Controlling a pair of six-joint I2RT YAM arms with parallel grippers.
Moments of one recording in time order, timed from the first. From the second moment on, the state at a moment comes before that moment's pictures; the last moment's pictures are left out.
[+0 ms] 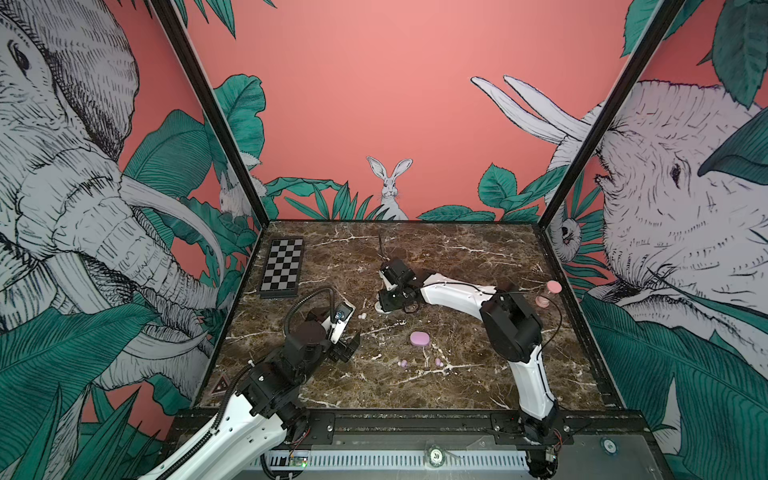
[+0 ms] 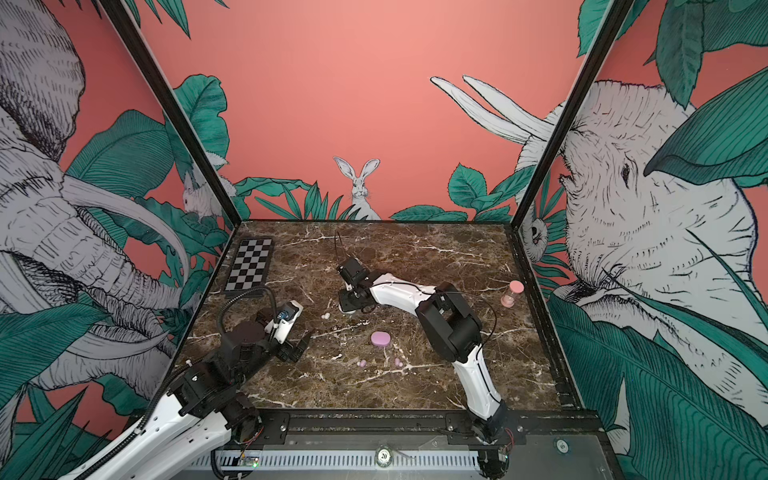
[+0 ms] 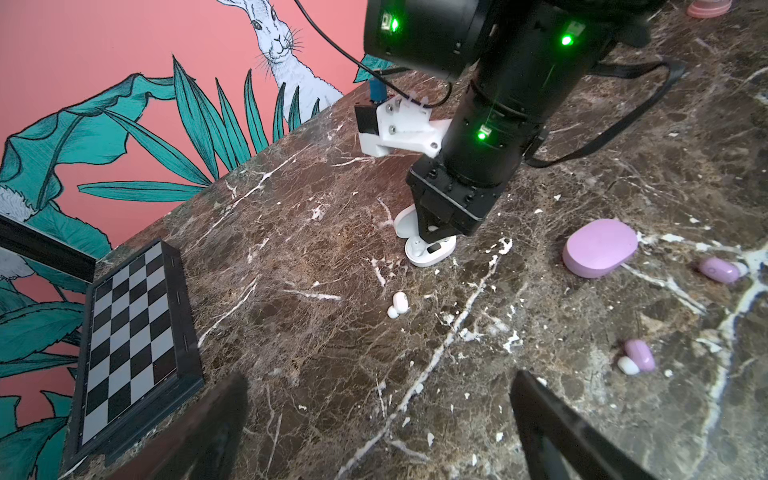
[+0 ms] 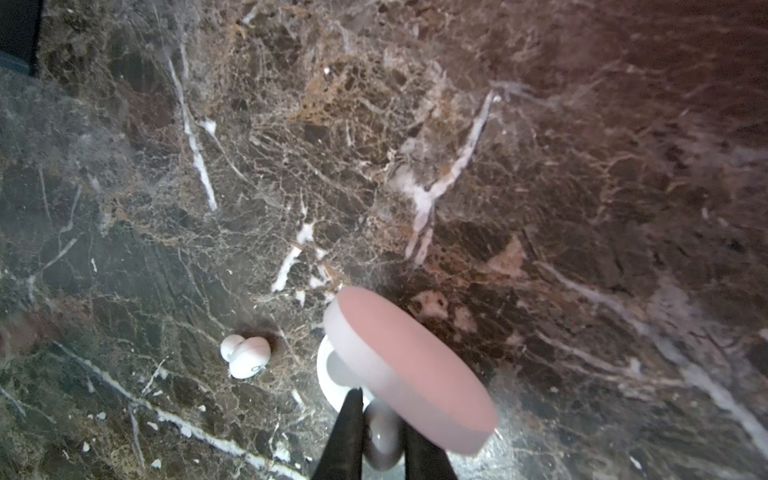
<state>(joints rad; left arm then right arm) -0.76 0.49 0.50 -0.49 -0.26 0.19 0.82 2.12 1.58 -0.50 -0.10 0.45</state>
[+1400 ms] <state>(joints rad) -0.76 0.50 0.50 -0.49 -0.26 0.19 0.82 2.12 1.55 -0.47 -0.11 0.47</state>
